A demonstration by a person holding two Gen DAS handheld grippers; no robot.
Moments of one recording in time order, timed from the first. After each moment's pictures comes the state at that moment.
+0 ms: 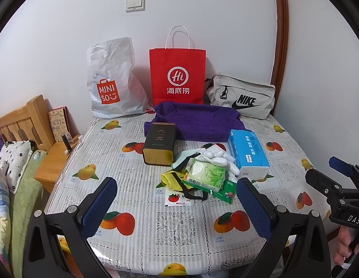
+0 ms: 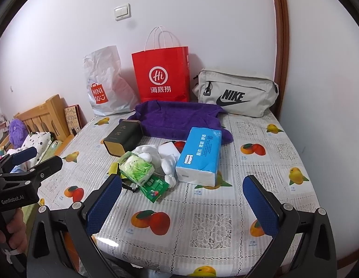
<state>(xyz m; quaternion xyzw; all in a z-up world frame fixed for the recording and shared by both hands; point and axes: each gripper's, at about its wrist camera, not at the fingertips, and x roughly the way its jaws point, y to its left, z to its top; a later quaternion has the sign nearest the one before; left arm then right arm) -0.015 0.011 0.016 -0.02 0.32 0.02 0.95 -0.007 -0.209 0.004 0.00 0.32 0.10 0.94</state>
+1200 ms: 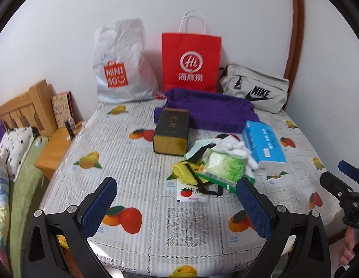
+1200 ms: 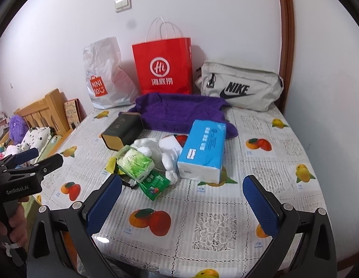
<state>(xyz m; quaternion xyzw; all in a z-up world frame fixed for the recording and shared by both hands) 0.010 0.035 -0.017 -0.04 0.36 0.04 0.93 0.014 -0.203 -0.015 0.00 0.34 0.10 0.94</state>
